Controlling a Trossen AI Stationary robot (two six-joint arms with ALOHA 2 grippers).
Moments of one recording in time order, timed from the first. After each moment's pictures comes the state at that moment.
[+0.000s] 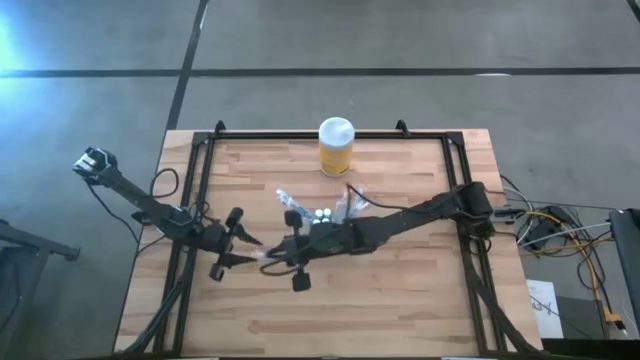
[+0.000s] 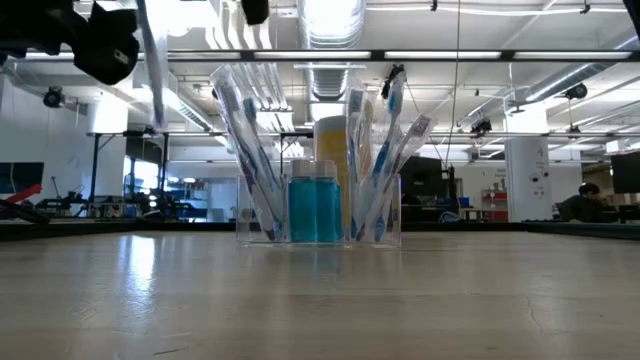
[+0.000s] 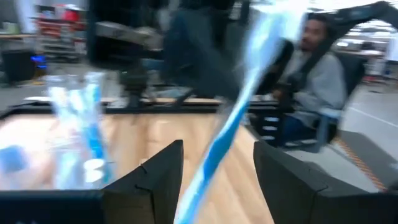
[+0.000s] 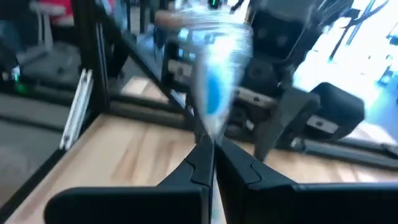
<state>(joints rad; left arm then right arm) -0.58 0.64 0.17 0.53 -0.35 -0.10 0.25 2.03 1.60 0.20 0.11 -0.08</state>
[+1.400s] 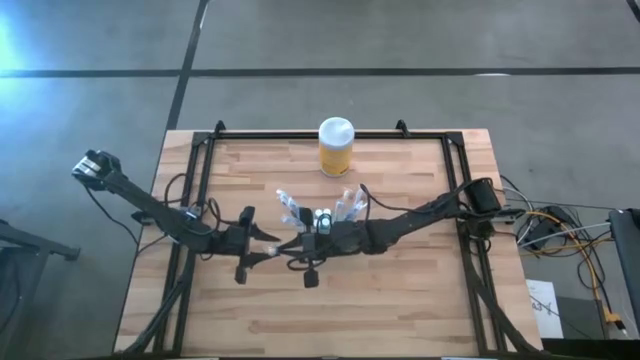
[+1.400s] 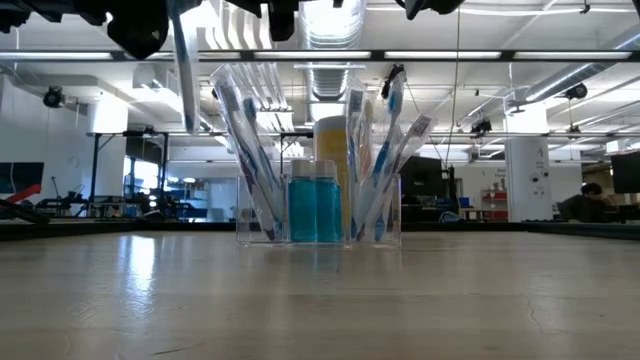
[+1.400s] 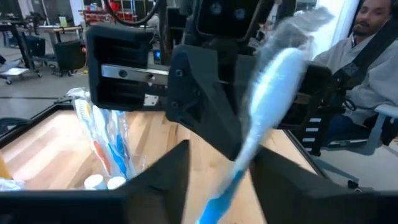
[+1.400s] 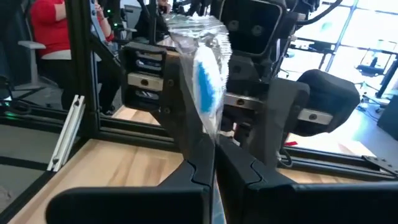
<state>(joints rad) -0.54 0.95 0.40 0.52 -0.49 -0.10 0.24 1.97 1.33 0.57 0.16 -0.09</state>
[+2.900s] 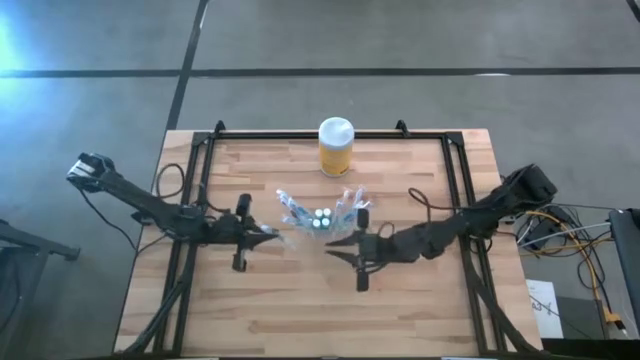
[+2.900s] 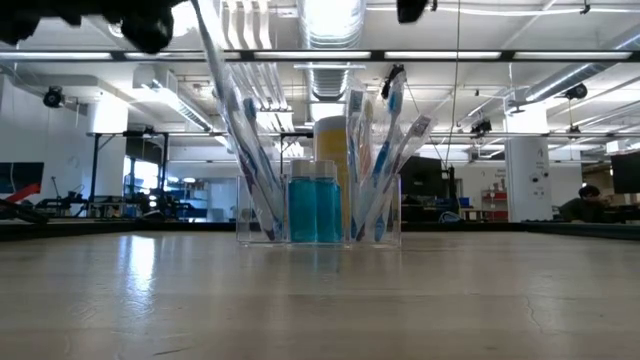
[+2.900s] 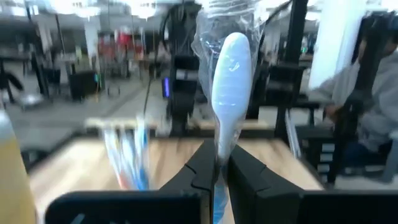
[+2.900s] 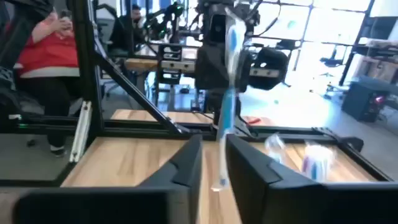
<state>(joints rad) -0.44 0.87 0.36 0.63 -0.42 -0.01 0.41 1.54 0.87 0.63 0.45 -0.02</state>
